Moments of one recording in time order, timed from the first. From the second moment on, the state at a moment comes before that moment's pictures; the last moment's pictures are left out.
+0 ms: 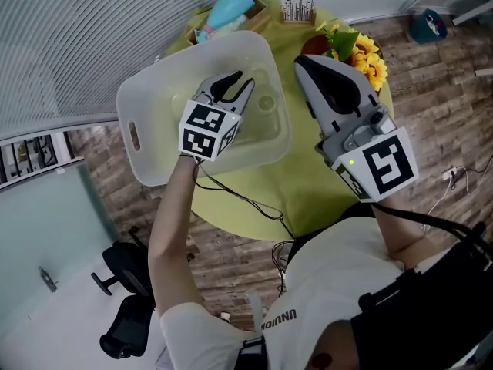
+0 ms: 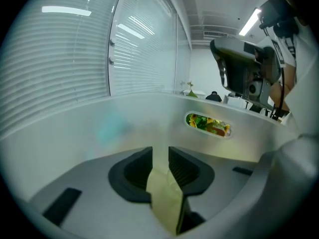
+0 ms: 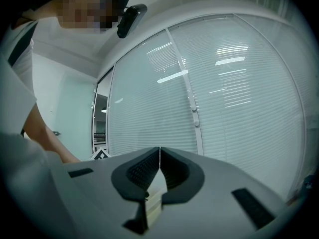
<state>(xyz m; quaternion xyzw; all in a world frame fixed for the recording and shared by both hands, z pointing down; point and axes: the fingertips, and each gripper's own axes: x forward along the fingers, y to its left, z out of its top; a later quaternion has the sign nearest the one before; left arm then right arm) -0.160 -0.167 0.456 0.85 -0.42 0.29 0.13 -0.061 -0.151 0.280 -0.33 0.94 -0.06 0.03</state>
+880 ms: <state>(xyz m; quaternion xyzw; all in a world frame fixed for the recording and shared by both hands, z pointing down) -0.158 -0.148 0.519 0.83 -0.35 0.40 0.18 -0.062 -0.157 0.289 -0.33 0.94 -0.07 0.02</state>
